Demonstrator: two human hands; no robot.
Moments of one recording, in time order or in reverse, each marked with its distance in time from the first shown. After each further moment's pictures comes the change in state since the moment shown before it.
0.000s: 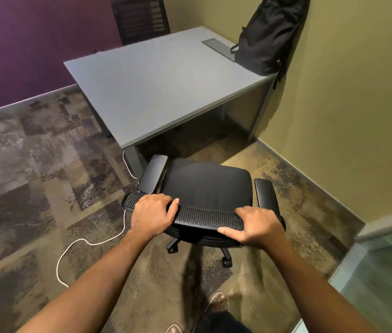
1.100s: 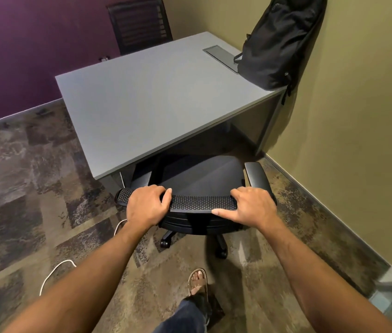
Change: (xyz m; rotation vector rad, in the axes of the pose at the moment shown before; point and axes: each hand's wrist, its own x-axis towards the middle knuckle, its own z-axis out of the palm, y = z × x) left_hand 0.223 0.041 0.047 0.082 0.095 -0.148; right_hand 0.216 0.168 -0.014 -0.054 0.191 -0.135
